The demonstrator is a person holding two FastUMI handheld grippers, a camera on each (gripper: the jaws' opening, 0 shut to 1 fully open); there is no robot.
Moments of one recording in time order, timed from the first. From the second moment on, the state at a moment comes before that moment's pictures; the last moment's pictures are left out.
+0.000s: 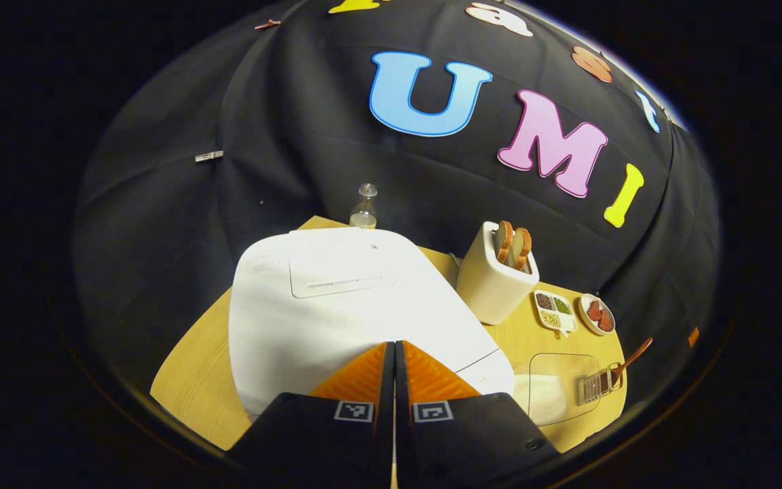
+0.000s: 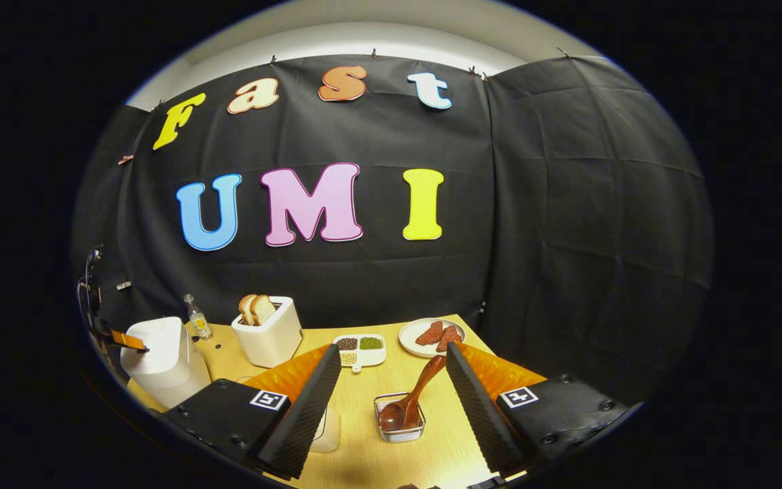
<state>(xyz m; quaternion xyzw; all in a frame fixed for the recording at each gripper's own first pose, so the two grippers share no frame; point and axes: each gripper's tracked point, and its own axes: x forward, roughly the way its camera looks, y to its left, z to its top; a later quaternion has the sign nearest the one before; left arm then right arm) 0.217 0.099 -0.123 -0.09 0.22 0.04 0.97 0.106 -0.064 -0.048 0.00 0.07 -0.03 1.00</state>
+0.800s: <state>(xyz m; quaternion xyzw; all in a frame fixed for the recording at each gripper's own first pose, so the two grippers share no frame) 0.170 0.080 -0.010 -0.09 0.06 0.08 0.99 0.108 -0.077 -0.055 0.01 0.09 -0.02 1.00</state>
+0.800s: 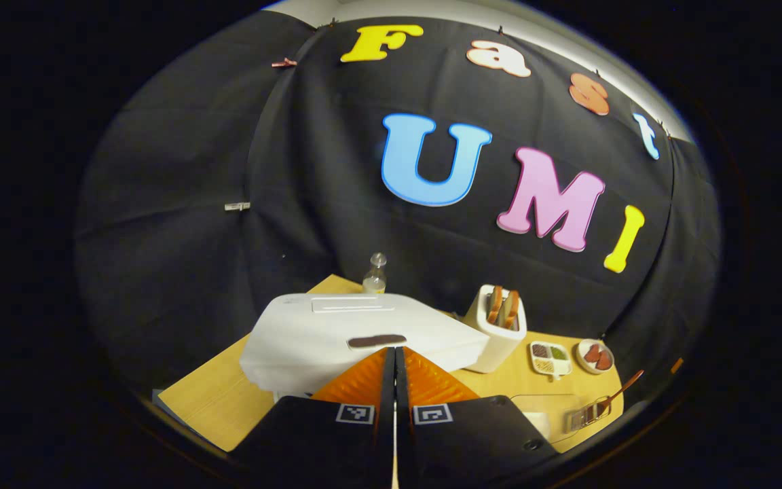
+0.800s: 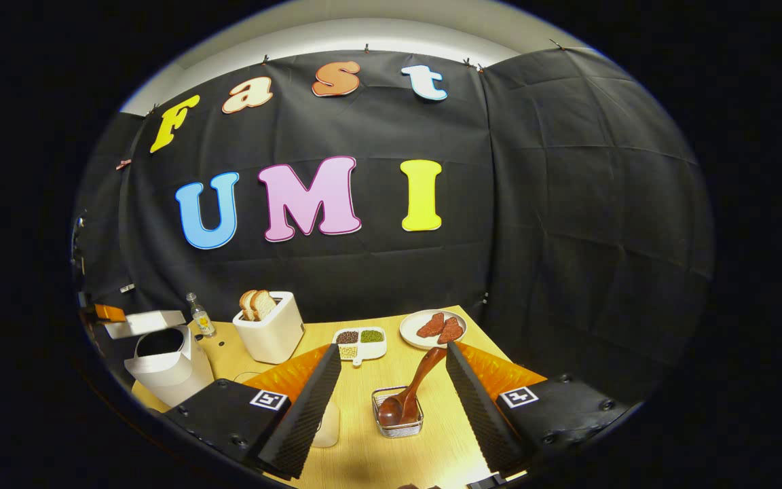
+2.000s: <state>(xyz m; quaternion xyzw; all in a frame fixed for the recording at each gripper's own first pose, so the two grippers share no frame) 0.064 -0.063 -0.067 -0.03 0.10 0.06 0.99 0.215 -0.122 -0.214 0.10 0.28 0.00 0.96</state>
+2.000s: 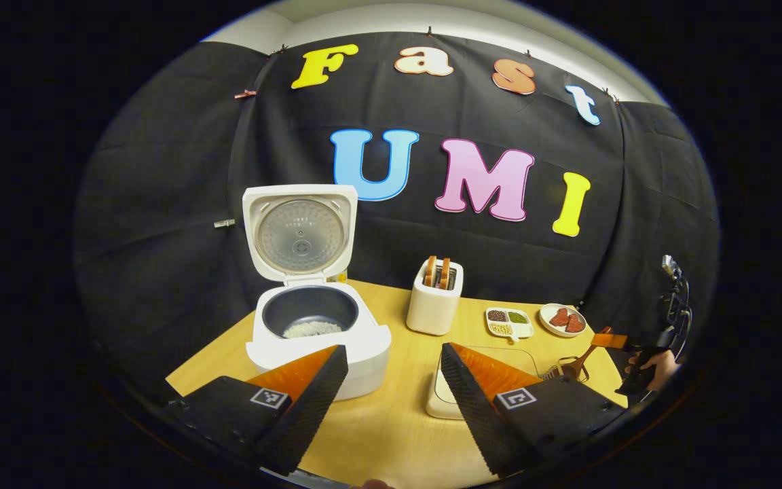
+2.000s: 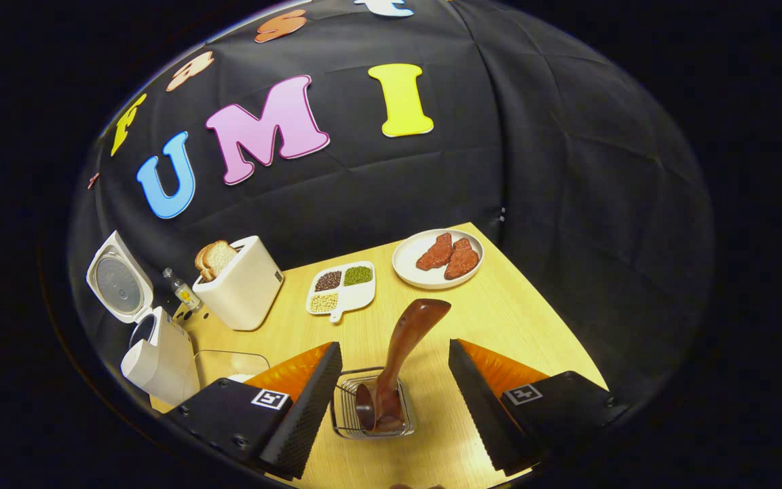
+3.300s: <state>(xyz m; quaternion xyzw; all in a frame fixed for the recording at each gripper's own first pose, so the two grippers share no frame) 0.039 -0.063 -0.120 -0.06 0.12 0.09 0.99 0.254 -0.068 -0.144 0.18 0.25 0.05 0.95</state>
